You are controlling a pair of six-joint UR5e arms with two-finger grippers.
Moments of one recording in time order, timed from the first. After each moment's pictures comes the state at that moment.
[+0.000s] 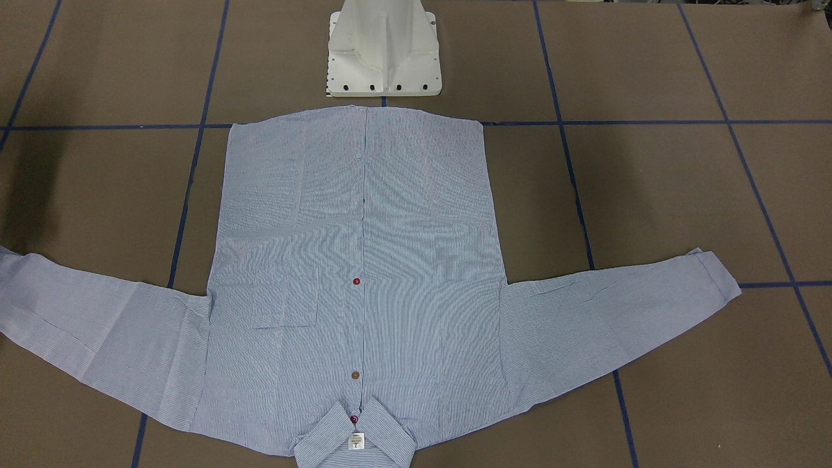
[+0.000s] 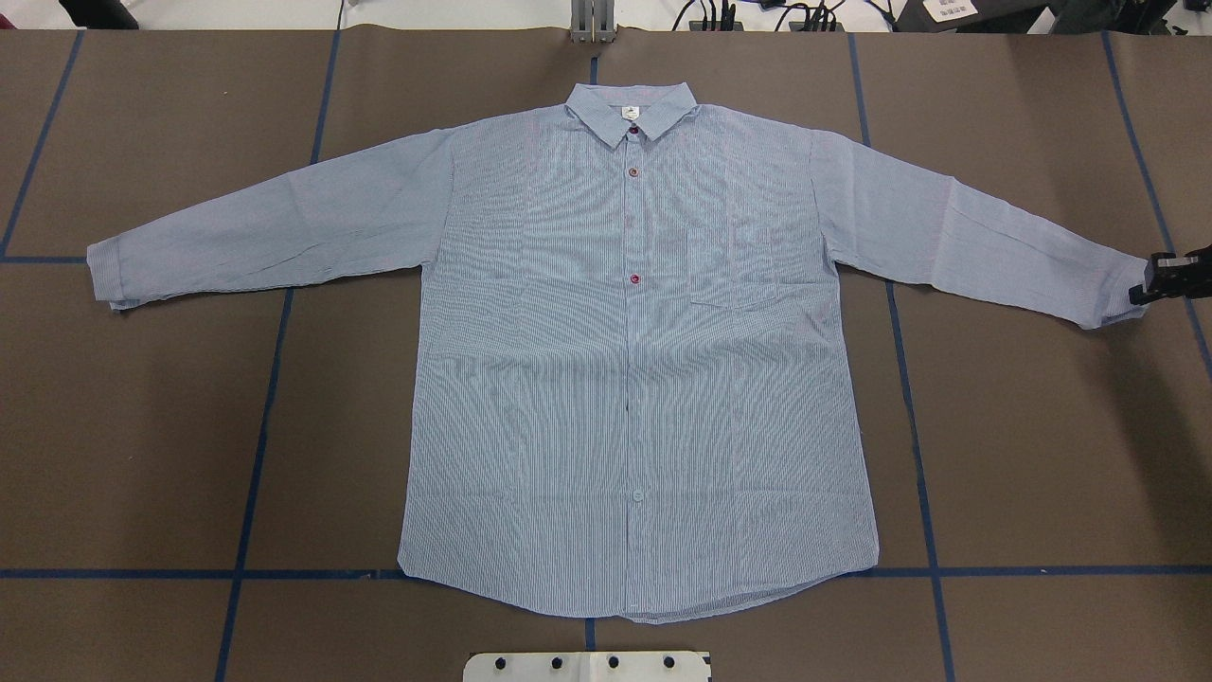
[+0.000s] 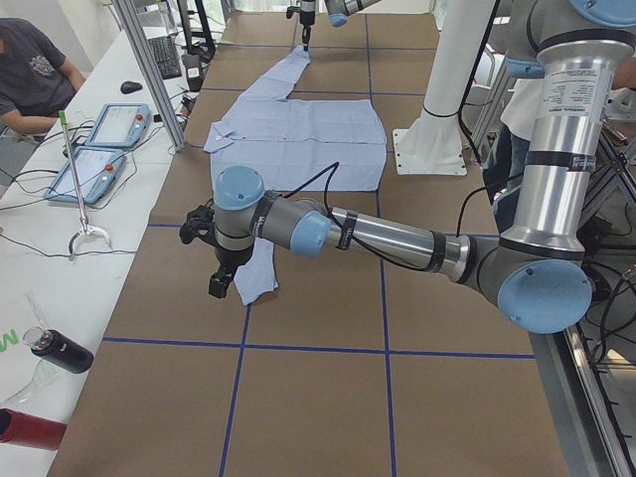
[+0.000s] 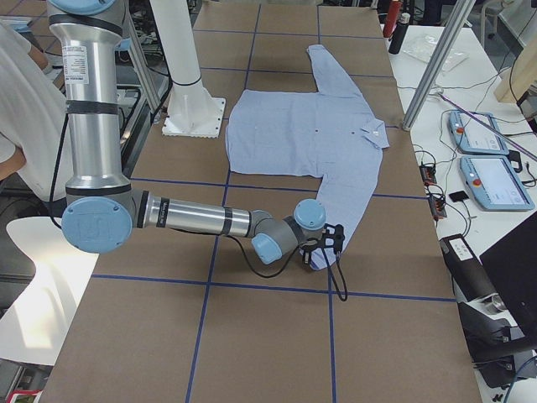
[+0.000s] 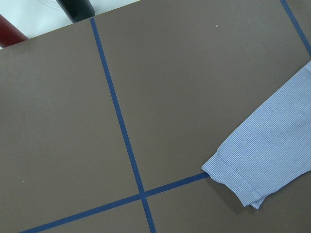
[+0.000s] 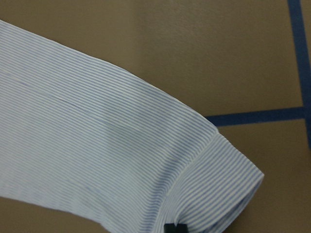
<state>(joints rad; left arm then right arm) -1.53 -1.68 -1.68 -1.74 -2.31 0.02 1.25 -1.55 1.39 -0.86 2.40 0.71</state>
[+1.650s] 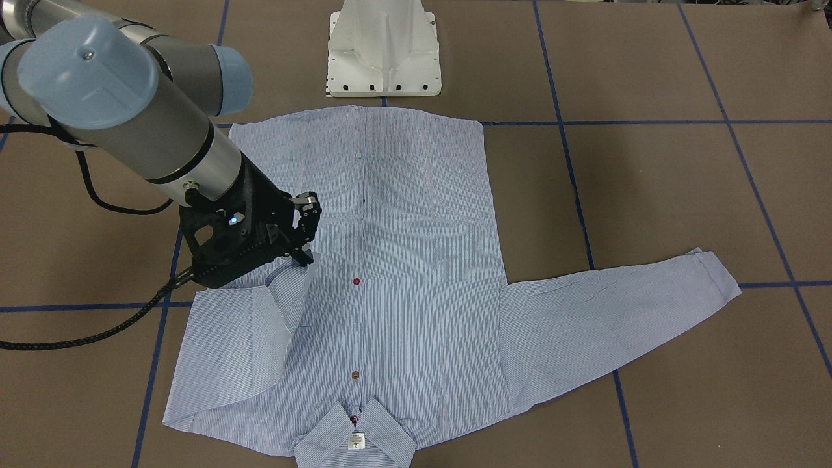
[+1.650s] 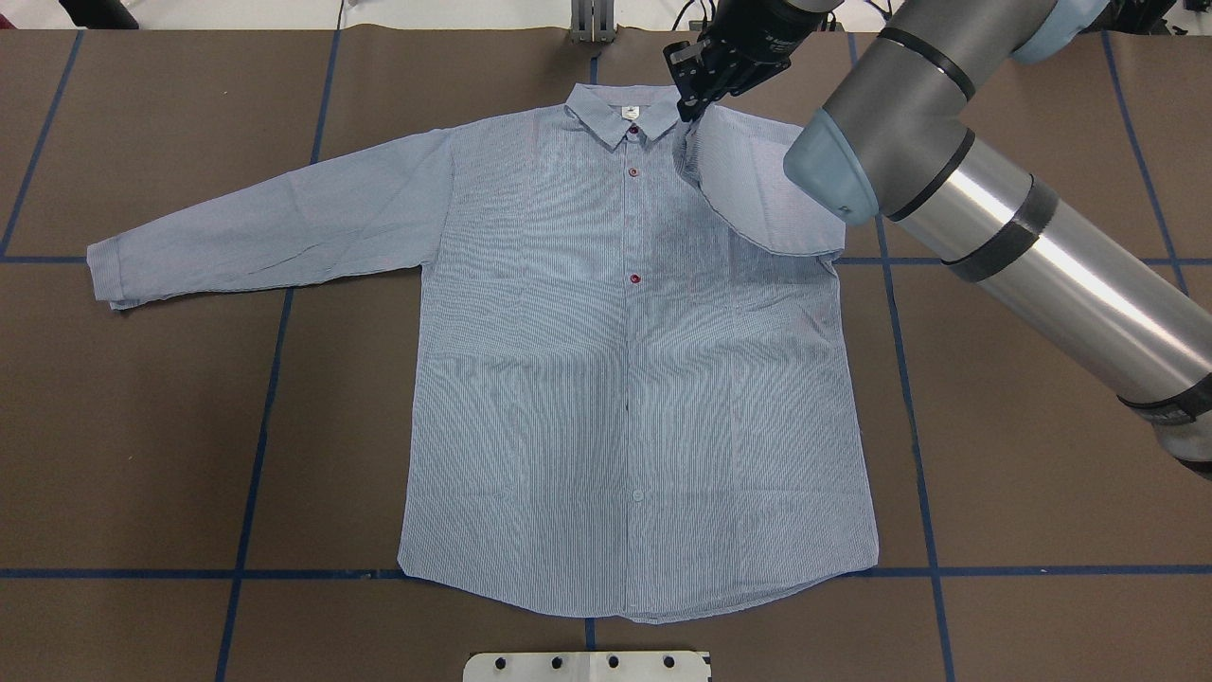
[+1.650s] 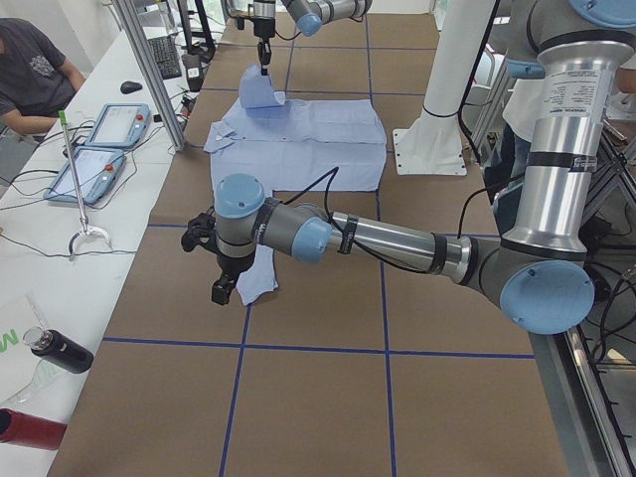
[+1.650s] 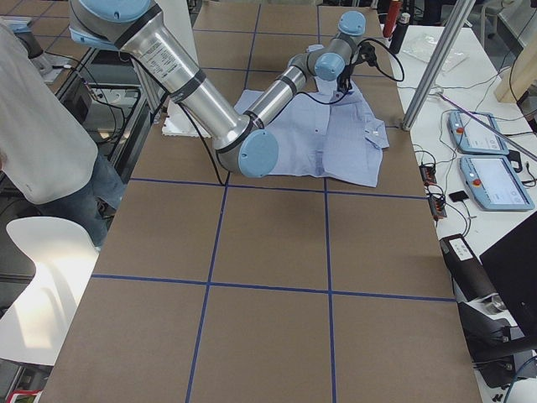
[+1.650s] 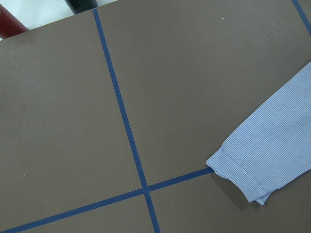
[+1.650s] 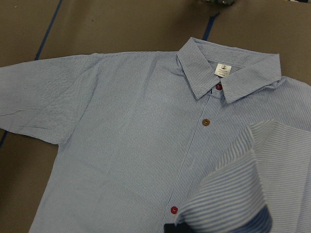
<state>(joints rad) -1.53 -1.67 -1.67 -1.74 -2.31 0.03 0.94 -0.72 1.52 -1.41 2.30 0.71</state>
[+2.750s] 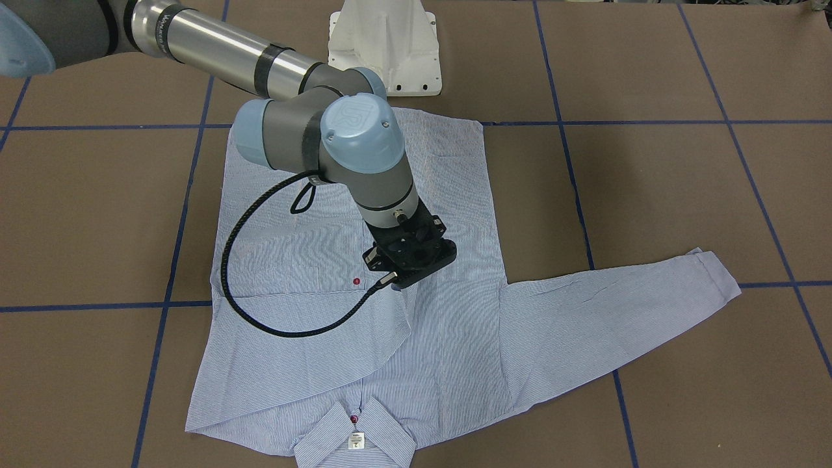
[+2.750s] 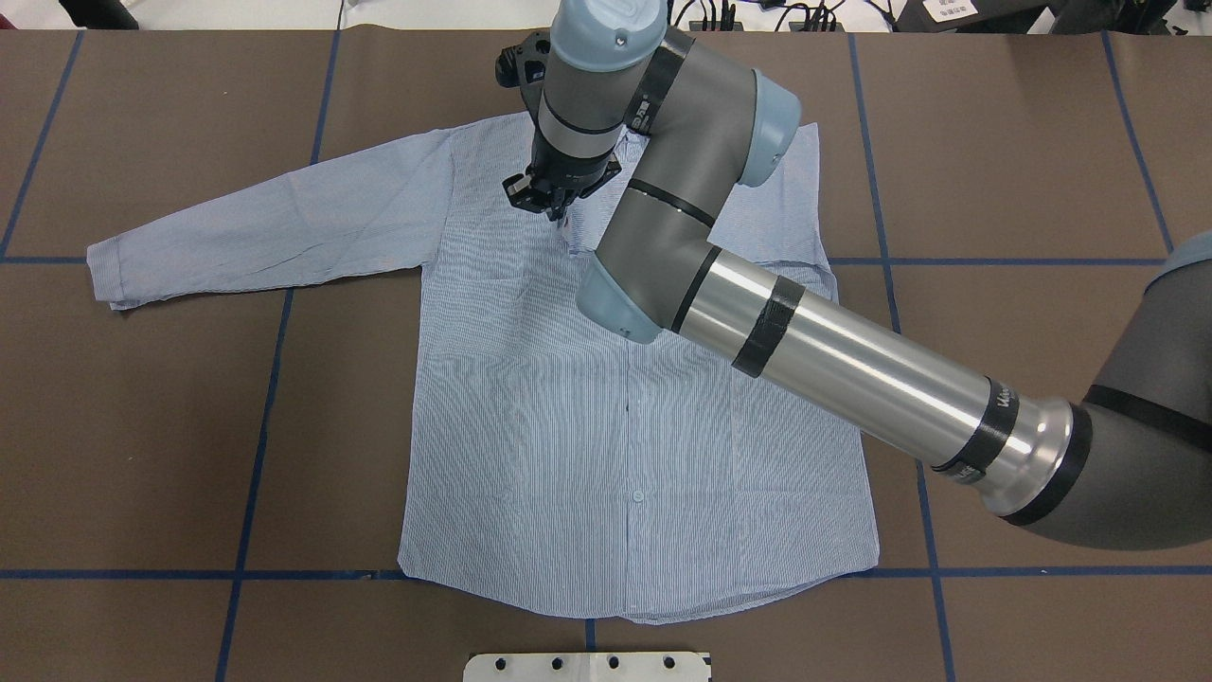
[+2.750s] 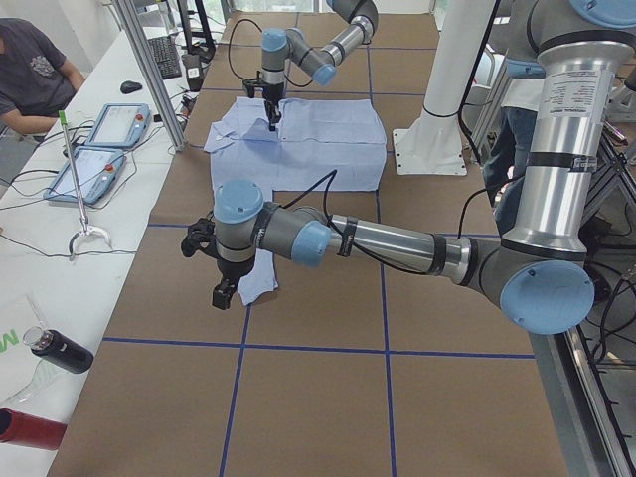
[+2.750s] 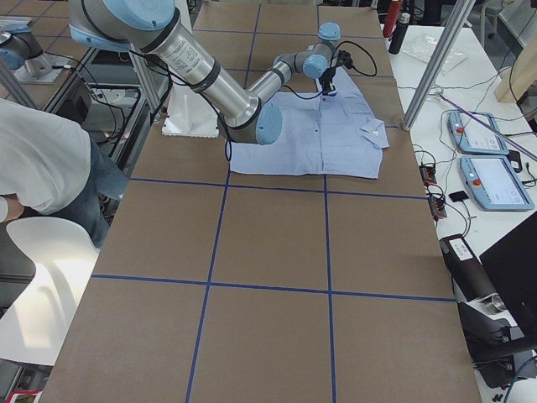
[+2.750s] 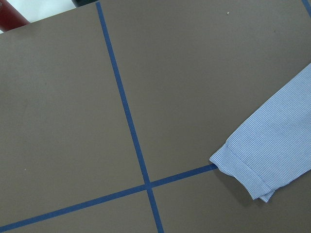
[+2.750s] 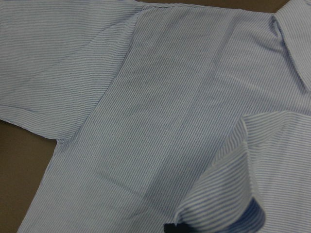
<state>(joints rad) -1.53 -1.67 -1.65 -1.74 -2.30 0.03 0.67 -0.50 1.15 -1.32 1.99 0.72</state>
